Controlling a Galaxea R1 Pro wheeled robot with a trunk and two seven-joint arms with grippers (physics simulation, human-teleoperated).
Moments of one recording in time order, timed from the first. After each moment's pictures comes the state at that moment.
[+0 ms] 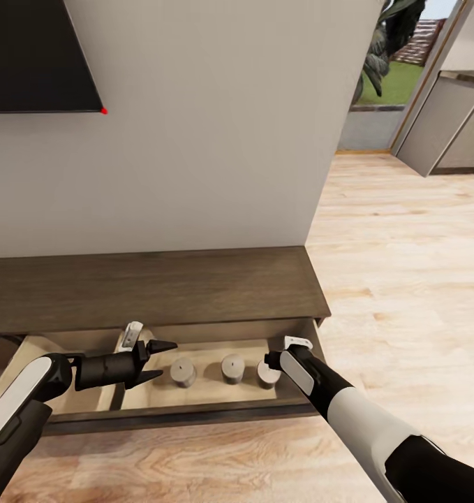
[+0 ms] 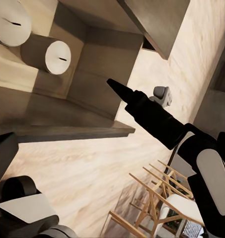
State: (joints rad) left arm -0.43 0.39 -0.12 -1.47 1.92 1.00 0.50; right arm -0.87 0.06 0.57 -0.51 -0.85 0.46 -0.48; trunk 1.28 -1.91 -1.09
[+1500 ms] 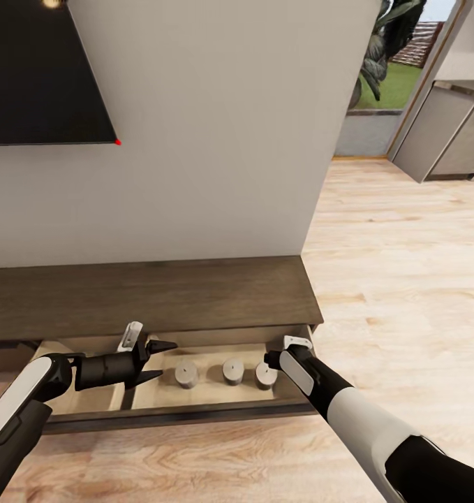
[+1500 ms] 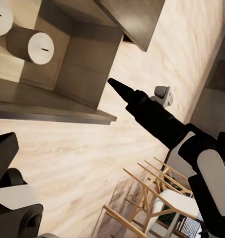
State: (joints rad) left arm -0.43 0.39 -0.12 -1.47 1.92 1.00 0.50; right arm -0.86 0.06 0.57 -0.51 -0.84 0.45 -0.48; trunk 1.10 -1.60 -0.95
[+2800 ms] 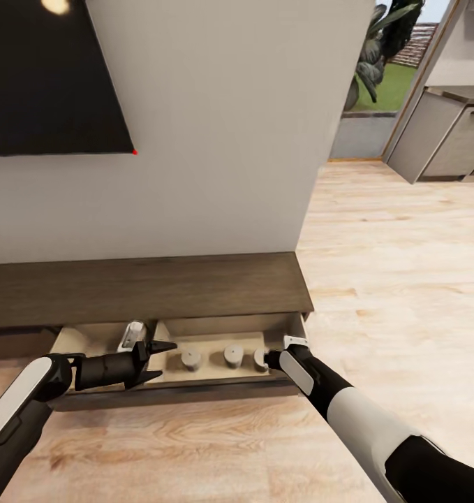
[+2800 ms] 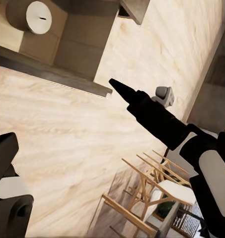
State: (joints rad) left arm -0.43 0.39 -0.12 -1.47 1.92 1.00 0.50; right arm -0.86 0.06 0.57 -0.51 -0.85 0.46 -0.48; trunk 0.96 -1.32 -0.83
